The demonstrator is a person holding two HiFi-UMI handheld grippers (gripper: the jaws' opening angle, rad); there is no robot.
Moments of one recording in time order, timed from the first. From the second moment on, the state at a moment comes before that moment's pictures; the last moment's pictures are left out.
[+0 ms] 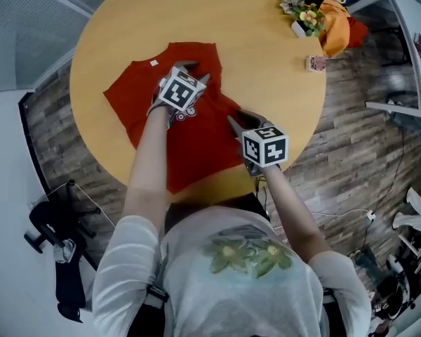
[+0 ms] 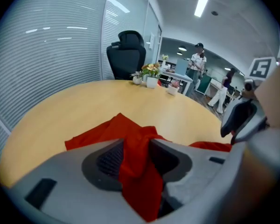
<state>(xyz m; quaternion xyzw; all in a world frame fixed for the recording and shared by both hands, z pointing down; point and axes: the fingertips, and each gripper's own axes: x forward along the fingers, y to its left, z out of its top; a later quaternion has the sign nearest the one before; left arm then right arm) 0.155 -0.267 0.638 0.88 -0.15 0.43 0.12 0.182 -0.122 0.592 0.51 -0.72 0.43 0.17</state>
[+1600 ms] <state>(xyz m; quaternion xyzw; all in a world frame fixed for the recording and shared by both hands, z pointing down) -0.109 0.030 0.649 0.71 -0.51 0.28 0.38 0.212 0.009 0.632 0.49 -0.73 0.33 0.33</state>
